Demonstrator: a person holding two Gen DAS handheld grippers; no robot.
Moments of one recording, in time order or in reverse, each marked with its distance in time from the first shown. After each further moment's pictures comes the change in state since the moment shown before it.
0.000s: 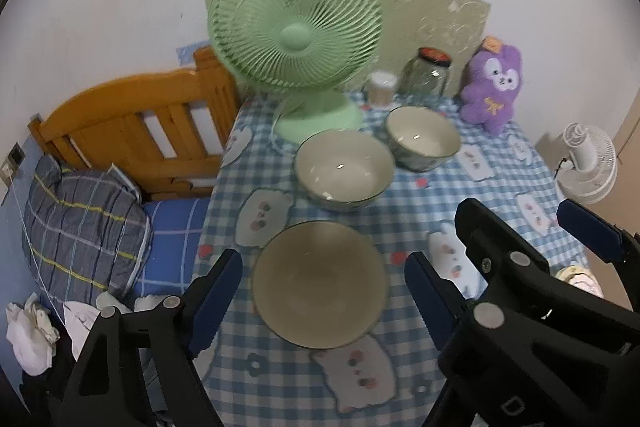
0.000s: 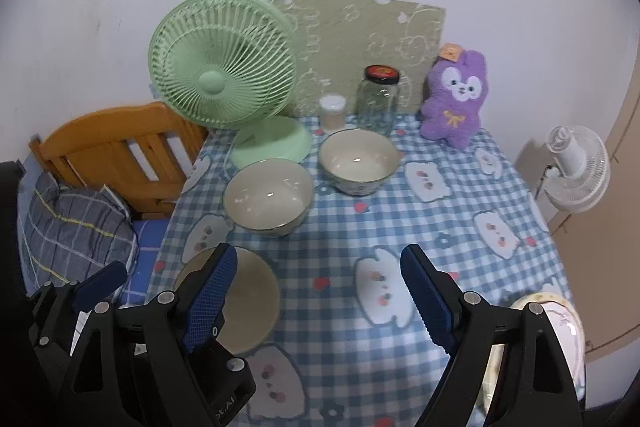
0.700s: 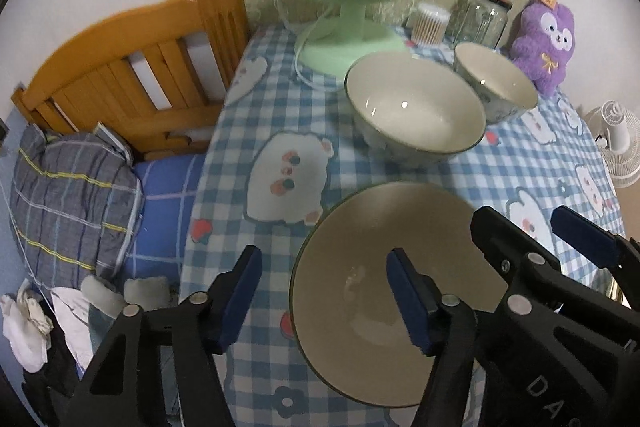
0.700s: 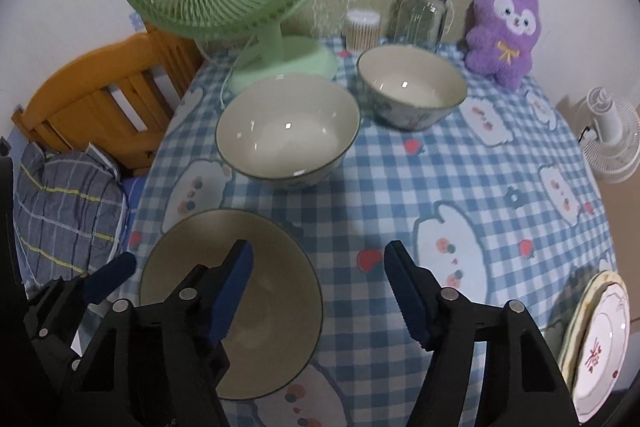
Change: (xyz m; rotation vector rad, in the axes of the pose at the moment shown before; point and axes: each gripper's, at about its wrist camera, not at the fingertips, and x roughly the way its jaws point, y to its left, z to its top) left arm 0.107 0.045 -0.013 -0.015 0.175 0.002; right arm 0.116 0.033 -0.023 0.006 0.216 0.009
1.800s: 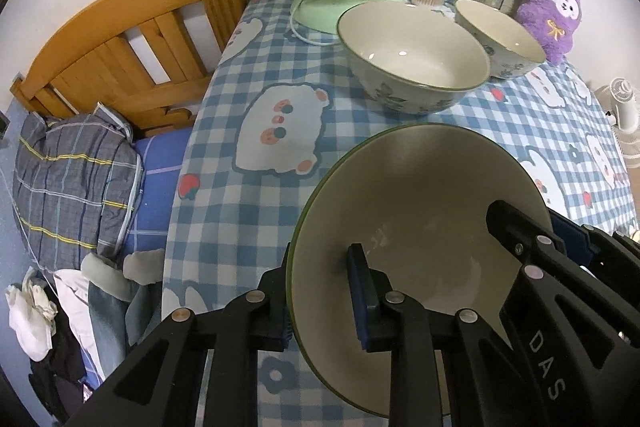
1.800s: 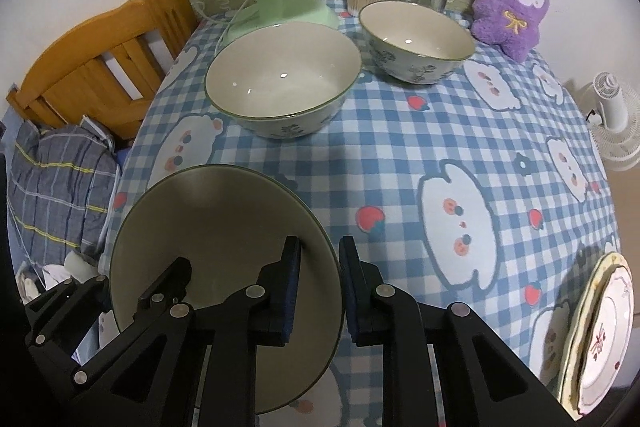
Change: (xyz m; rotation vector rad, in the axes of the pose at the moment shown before) left arm 0.010 -0.015 -0.021 0.018 0.074 0.033; right arm 0.013 -0.005 -0.022 -0.015 0.086 -0.007
